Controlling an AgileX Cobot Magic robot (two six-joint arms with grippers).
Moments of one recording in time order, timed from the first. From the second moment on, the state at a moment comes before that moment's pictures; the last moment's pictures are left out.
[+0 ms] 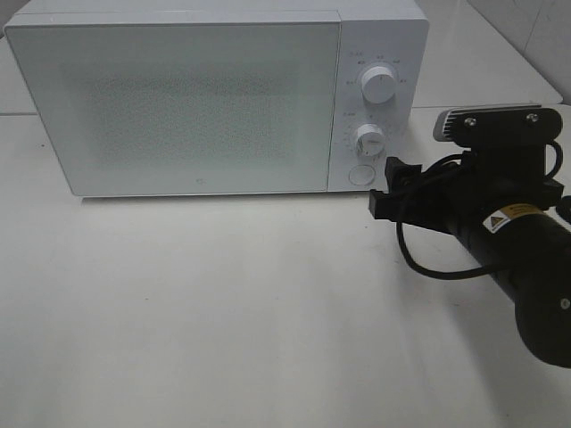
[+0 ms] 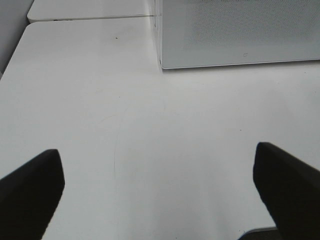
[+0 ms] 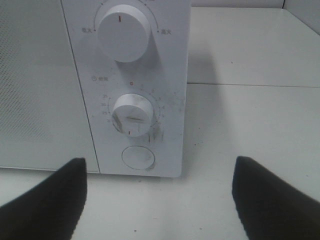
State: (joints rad) left arm 0.00 0.00 -0.50 -0.09 1.04 0.08; right arm 0.71 1.68 -0.38 0.72 -1.12 -0.27
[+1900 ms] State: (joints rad) left arm 0.00 0.00 -0.50 -0.09 1.04 0.08; right arm 0.60 2.05 -0.76 0.63 -1.11 -0.26
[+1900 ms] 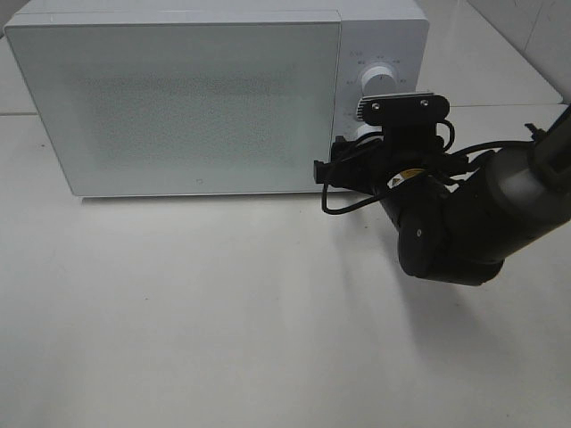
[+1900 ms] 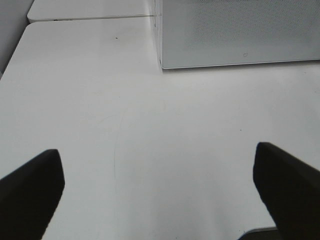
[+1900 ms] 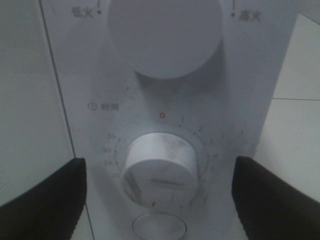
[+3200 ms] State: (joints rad) left arm 0.00 0.00 -0.50 -0.09 1.04 0.08; right arm 0.62 2.06 -0.77 0.65 -1.14 -0.24
